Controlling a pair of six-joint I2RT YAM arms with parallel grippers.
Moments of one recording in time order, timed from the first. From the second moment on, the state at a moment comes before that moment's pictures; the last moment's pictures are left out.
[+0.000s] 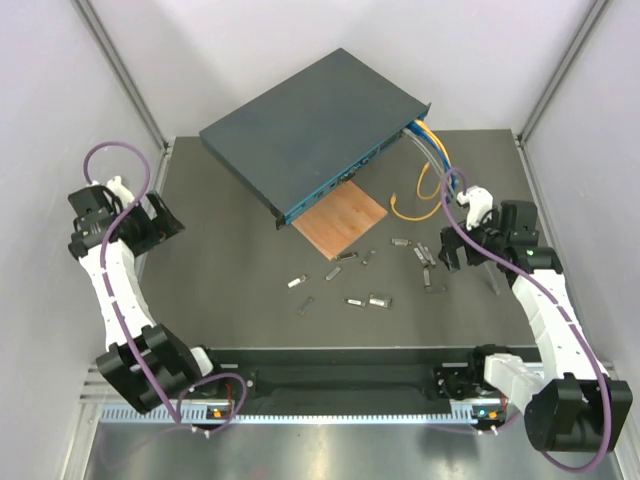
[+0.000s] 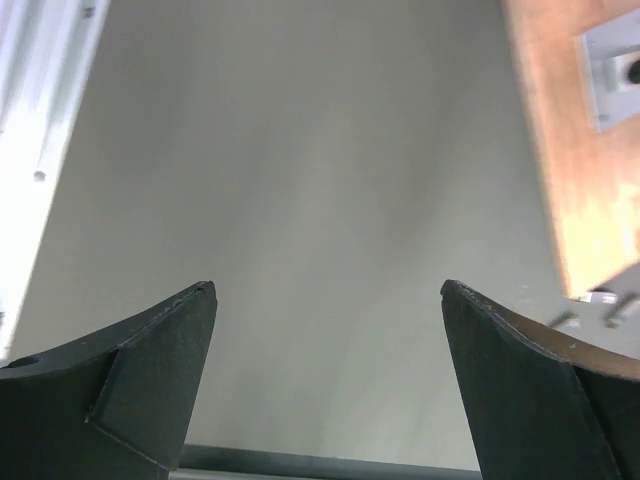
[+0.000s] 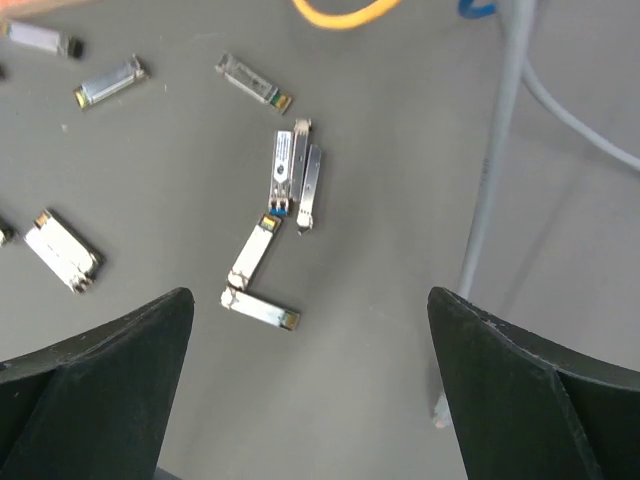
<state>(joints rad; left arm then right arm) 0.56 1.22 1.19 -0.84 0.39 -0.06 -0.03 0.98 0.81 -0.59 -0.37 -0.33</state>
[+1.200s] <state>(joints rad) 0.56 0.97 1.14 -0.37 0.93 -0.44 0.35 1.32 0.68 -0.63 -0.19 -0.95</state>
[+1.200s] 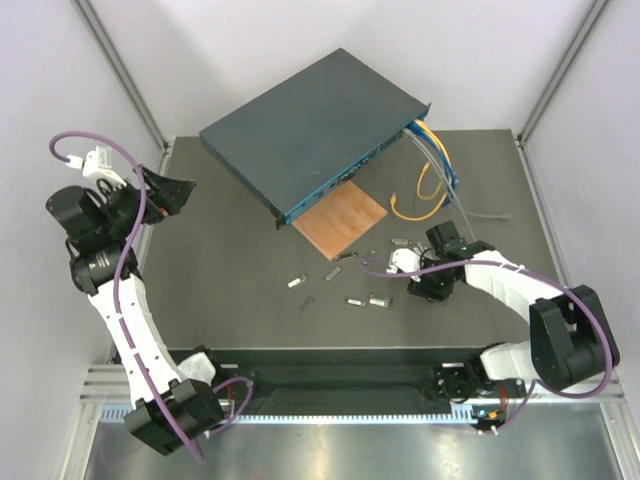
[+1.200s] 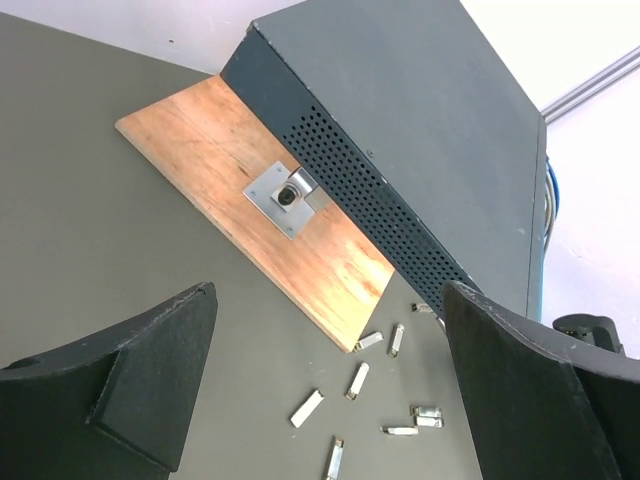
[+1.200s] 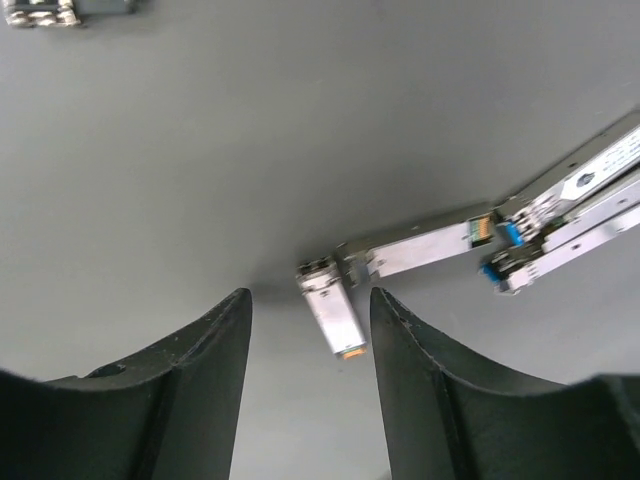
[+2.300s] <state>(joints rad) 0.54 0.99 1.35 -0.25 0.95 -0.56 0.37 1.14 0.71 -0.68 -0.21 -0.85</state>
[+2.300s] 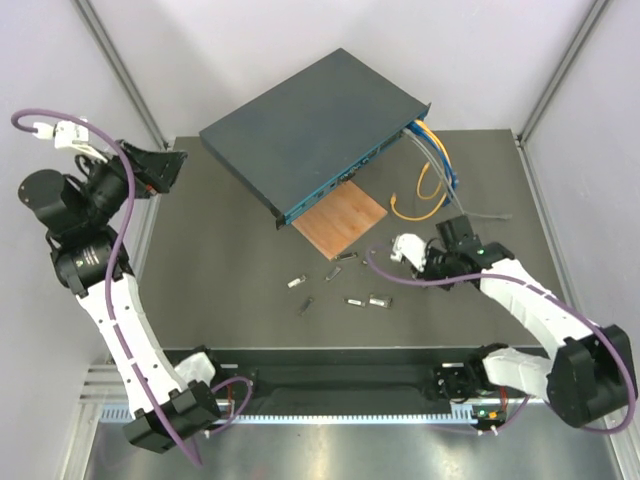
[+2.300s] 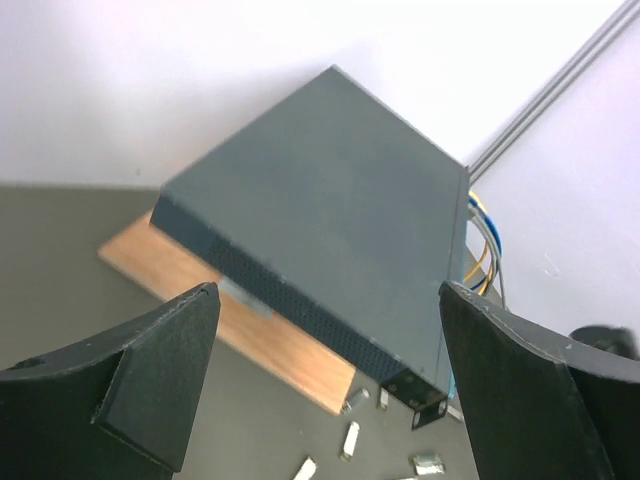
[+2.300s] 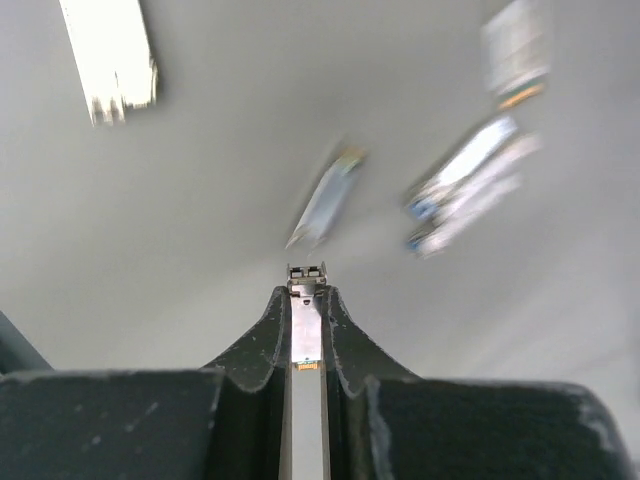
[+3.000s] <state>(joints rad) -0.50 1.53 1.96 -0.60 0.34 0.14 -0.05 1.11 1.08 -0.35 -0.79 0.09</state>
